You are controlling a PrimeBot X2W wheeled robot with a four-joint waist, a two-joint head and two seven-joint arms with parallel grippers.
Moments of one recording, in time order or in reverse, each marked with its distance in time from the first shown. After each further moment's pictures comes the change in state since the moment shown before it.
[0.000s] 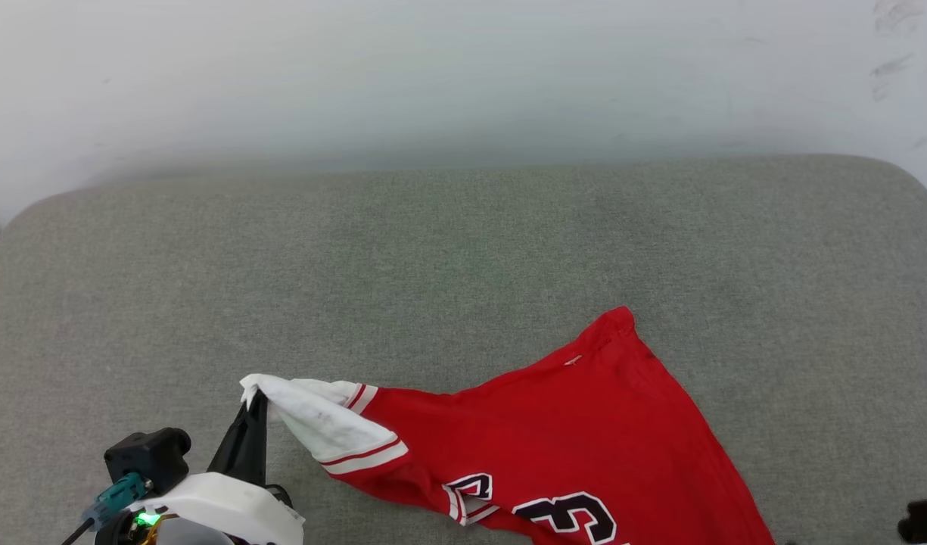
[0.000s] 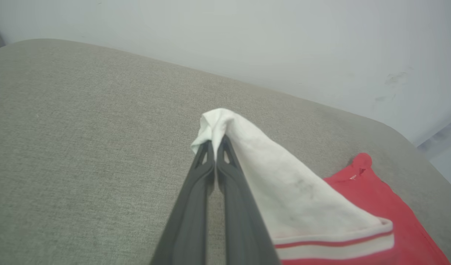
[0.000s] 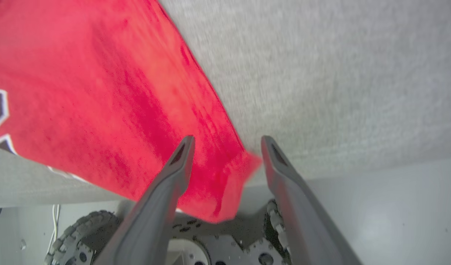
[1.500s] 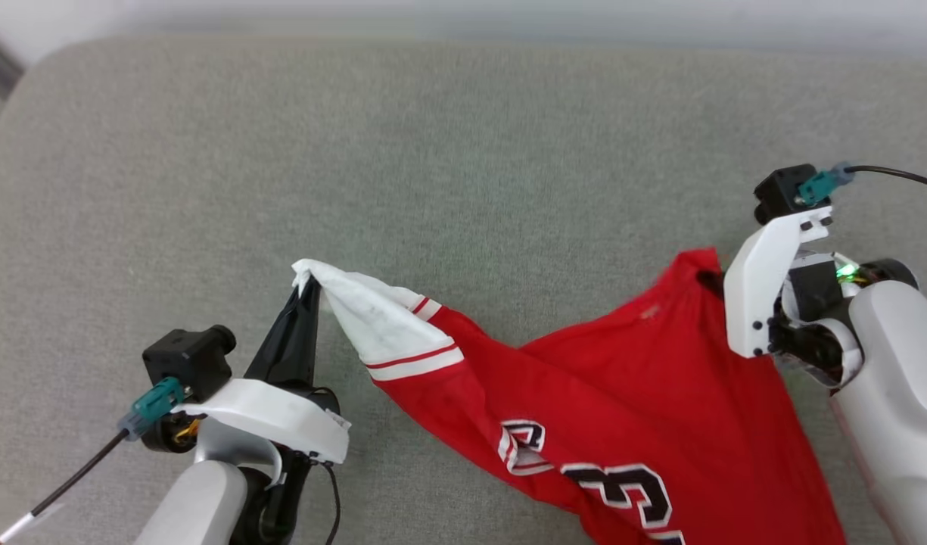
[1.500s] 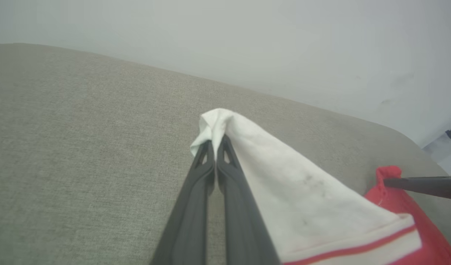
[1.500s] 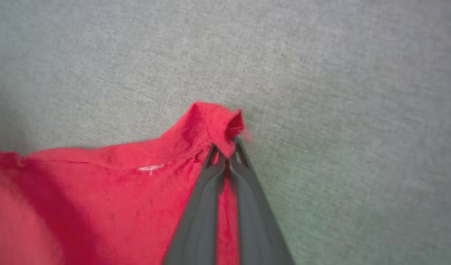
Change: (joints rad) left arm -0.249 -0.044 -0.082 0.042 0.035 -0.072 -0.050; right arm -0.972 -0.205 0.537 0.619 0.135 0.000 -0.053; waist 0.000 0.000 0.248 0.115
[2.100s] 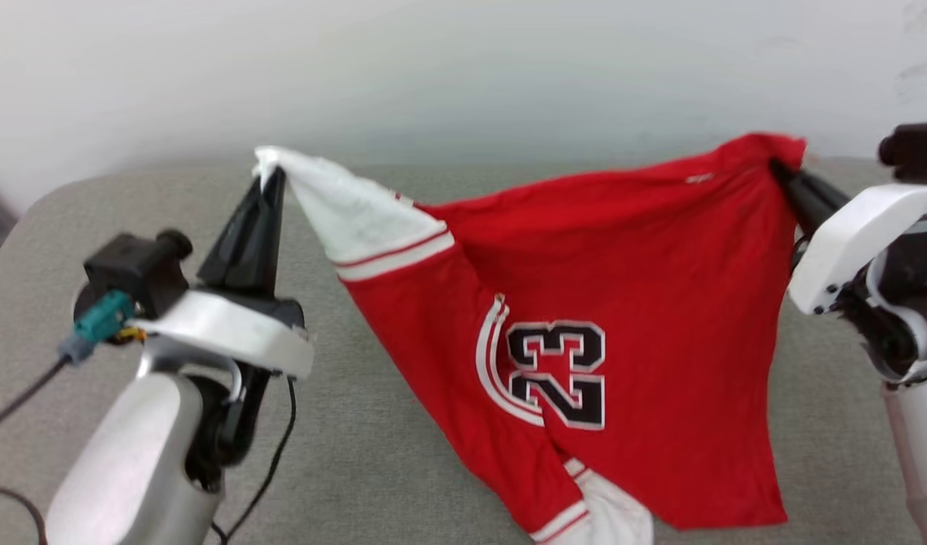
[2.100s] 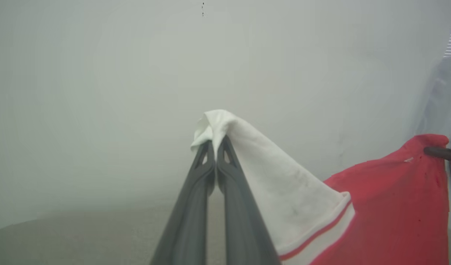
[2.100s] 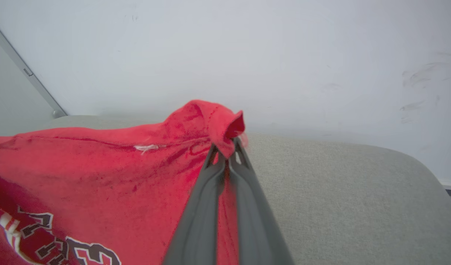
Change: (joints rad) left arm -0.153 0.094 0.015 -0.045 0.069 -0.015 0.013; right arm 0.103 -0.007 -0.198 -0.272 -0.064 0.000 -0.311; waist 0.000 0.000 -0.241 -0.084
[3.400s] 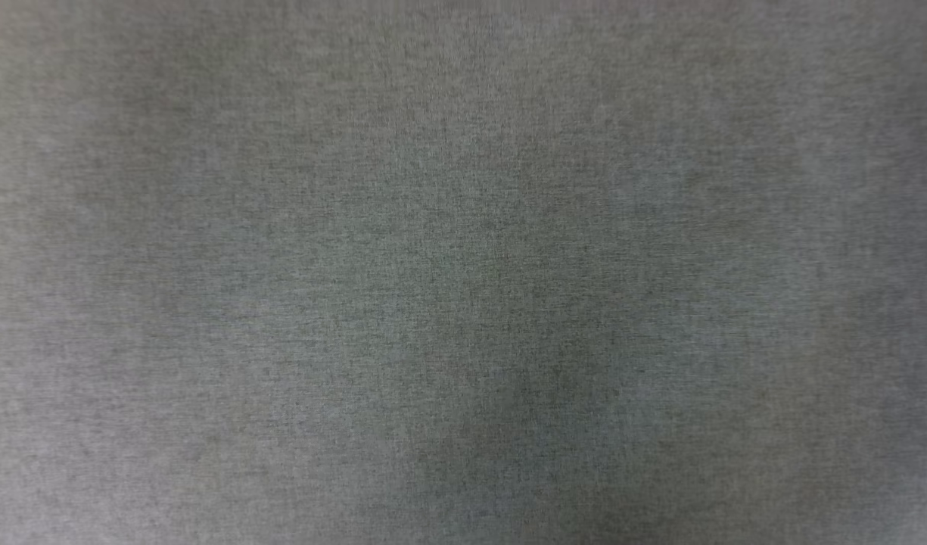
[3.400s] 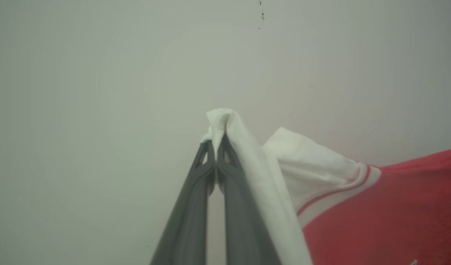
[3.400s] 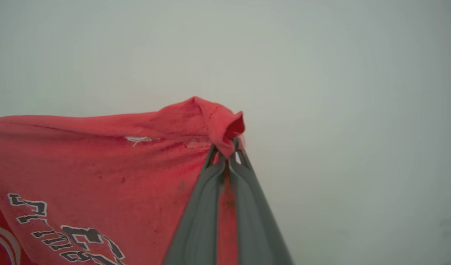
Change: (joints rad) left arm -1.261 0.006 0.030 0.620 0.143 -0.103 -0.045; right arm -0.967 -0.007 -0.031 0.287 -0.055 0.000 -0.313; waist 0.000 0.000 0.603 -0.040
